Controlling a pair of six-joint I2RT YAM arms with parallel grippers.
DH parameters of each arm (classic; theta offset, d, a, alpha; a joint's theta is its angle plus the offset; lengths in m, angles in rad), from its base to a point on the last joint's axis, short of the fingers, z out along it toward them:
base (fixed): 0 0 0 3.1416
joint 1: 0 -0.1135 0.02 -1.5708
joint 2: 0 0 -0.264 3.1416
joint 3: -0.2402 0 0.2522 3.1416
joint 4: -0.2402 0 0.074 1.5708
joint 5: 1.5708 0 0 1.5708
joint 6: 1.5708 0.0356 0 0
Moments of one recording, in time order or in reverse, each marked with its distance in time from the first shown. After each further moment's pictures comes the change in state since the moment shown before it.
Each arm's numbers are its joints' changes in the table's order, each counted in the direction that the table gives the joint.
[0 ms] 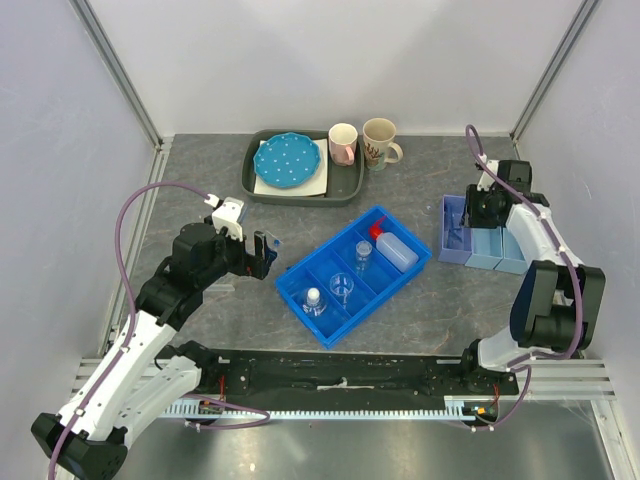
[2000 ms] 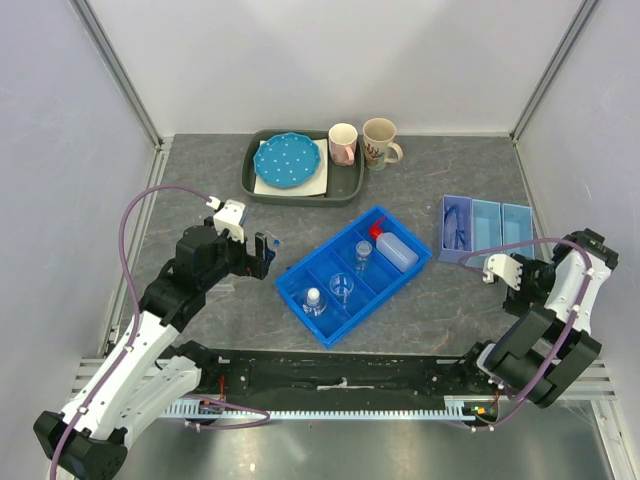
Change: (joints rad) left arm 0.000 0.004 0.051 0.054 -0.043 0.033; right arm 0.550 0.311 0.172 -0.726 -0.032 -1.896
